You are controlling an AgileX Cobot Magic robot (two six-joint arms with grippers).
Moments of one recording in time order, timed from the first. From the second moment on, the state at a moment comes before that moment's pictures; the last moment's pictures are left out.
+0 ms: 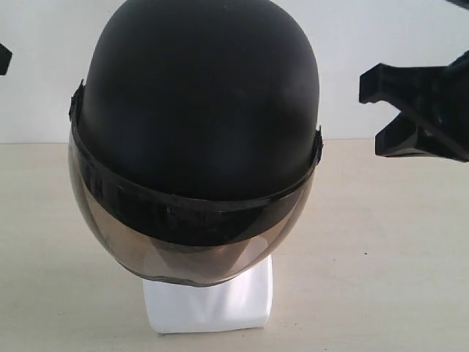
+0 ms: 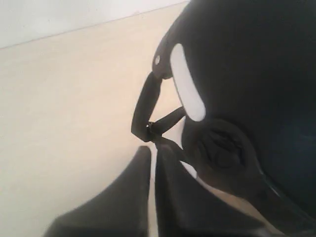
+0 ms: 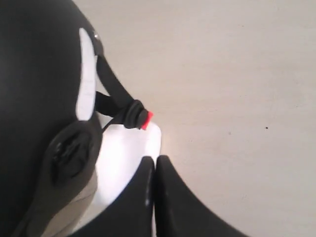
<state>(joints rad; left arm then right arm) -0.06 1.18 -1.31 -0.50 1.08 0.48 0.43 1.10 -0.99 0.14 0.72 0.34</state>
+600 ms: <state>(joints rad) -0.06 1.41 -1.33 -0.61 1.07 0.55 0.43 1.23 -0.98 0.36 0.54 0.26</state>
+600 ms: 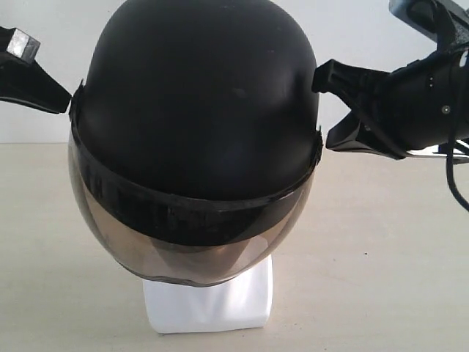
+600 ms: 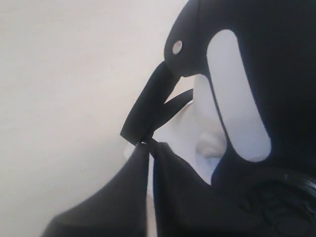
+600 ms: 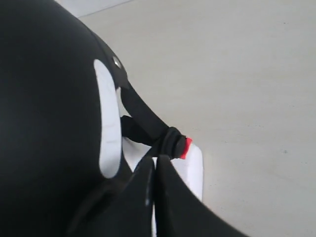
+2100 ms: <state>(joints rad) -0.14 1.49 -1.33 -0.46 1.08 0.54 0.42 1.22 -1.11 0.67 0.54 -0.03</state>
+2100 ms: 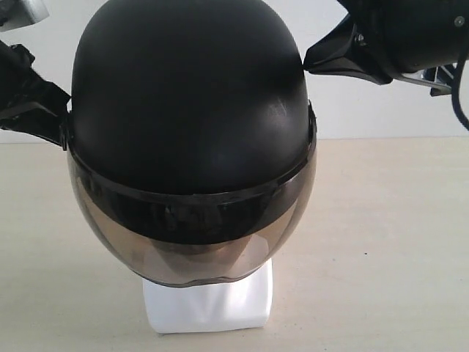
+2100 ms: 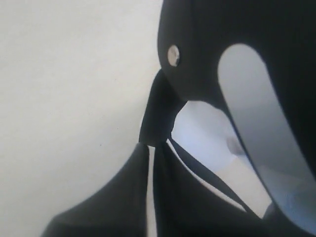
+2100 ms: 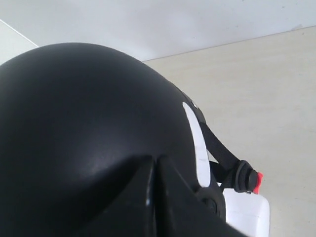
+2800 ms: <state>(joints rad) -0.14 1.47 -1.33 -0.47 1.06 0.52 0.42 1.18 -1.11 0.66 0.59 -0.03</state>
